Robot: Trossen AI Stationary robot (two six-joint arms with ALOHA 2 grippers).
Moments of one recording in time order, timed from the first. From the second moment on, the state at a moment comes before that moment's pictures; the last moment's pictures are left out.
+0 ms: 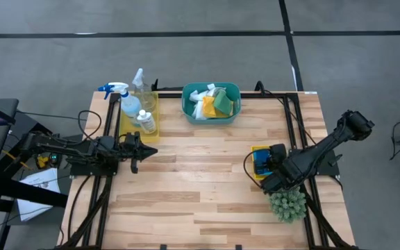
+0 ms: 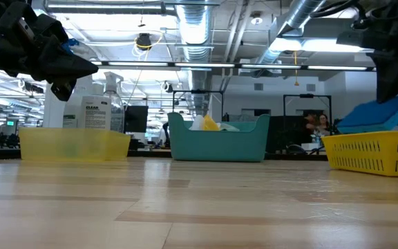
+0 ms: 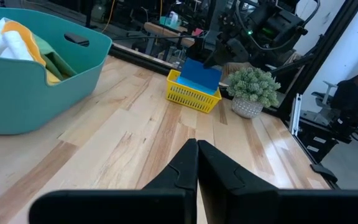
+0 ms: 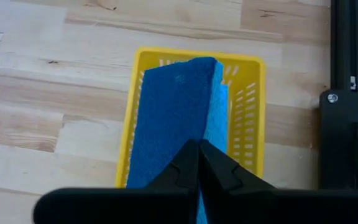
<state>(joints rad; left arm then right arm) -0.08 0.30 0.02 0.20 -0.19 -0.34 0.58 1.38 0.94 -1.35 0.49 2.06</state>
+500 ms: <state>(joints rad) -0.08 0.30 0.02 0.20 -0.19 -0.34 0.58 1.38 0.94 -1.34 0.50 2.00</state>
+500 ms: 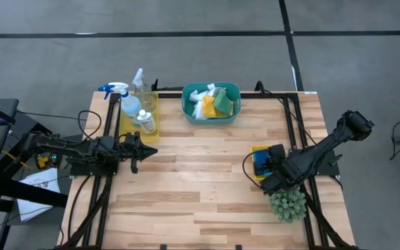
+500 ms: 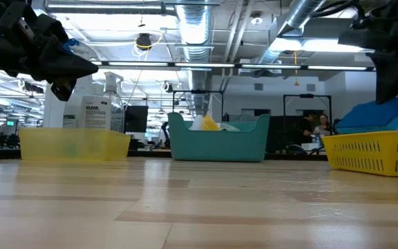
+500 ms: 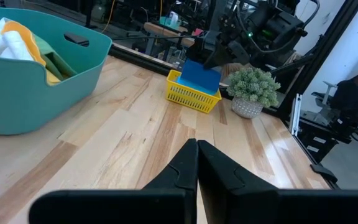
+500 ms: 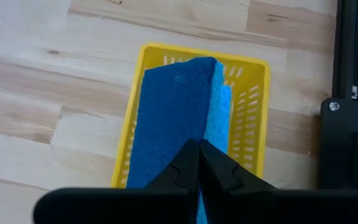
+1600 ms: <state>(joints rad) -0.08 0.30 0.02 0.20 -0.19 -0.34 0.58 1.38 0.91 -1.34 0.44 1.98</state>
